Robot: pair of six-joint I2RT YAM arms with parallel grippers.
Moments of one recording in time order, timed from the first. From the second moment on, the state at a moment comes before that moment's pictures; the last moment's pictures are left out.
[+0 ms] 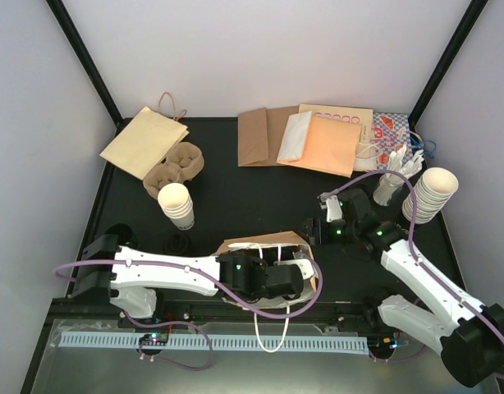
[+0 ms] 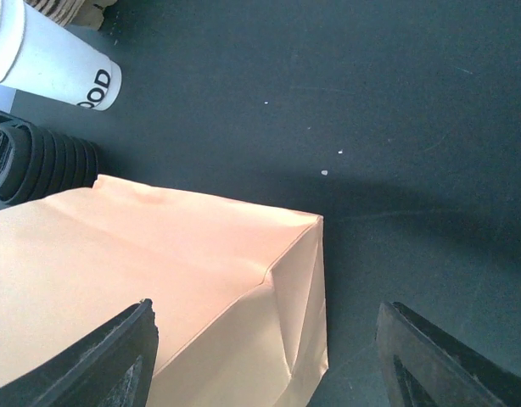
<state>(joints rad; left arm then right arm) -1.52 1.49 1.14 -0.70 -0.55 -0.10 0.49 0.96 0.65 -0.53 -0.40 0.43</state>
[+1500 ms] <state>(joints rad) -1.51 1.42 1.06 -0.62 -0.49 -0.13 0.67 0.71 1.02 -1.02 -0.38 0.39</state>
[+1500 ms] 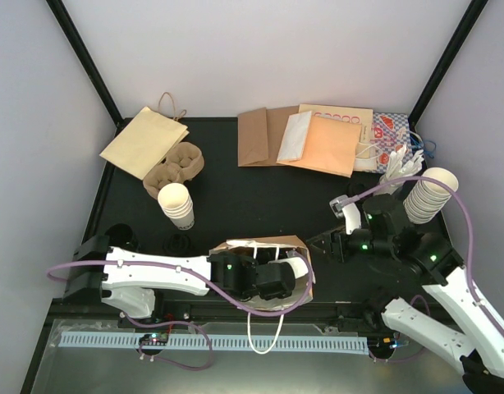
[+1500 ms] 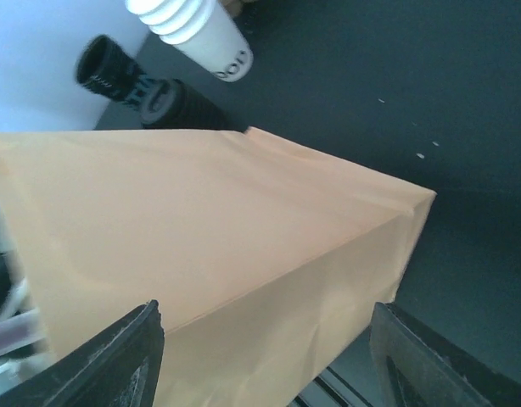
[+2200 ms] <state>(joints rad) -1.51 1.43 1.04 -0.60 -0.49 -0.13 0.67 0.83 0.56 -0.81 -0.05 0.70</state>
